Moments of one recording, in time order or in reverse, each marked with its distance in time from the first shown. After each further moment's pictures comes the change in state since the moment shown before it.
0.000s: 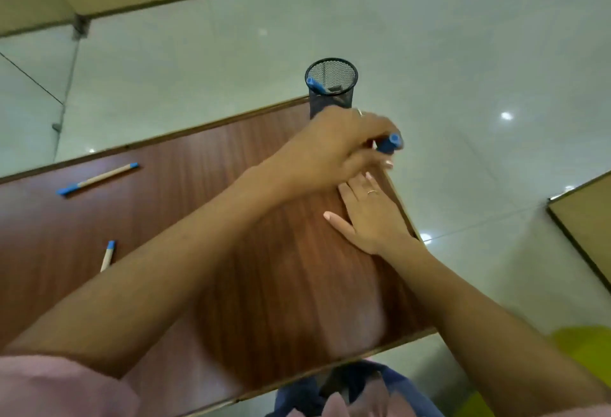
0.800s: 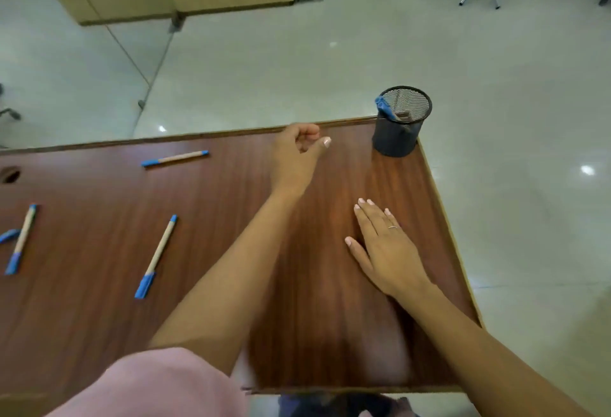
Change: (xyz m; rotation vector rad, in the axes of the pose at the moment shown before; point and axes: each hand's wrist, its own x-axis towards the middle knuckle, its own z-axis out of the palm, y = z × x) left_hand -0.061 -0.100 0.017 -0.382 0.940 -0.943; right_hand 0.002 -0.036 0.009 0.042 -0.003 -0.220
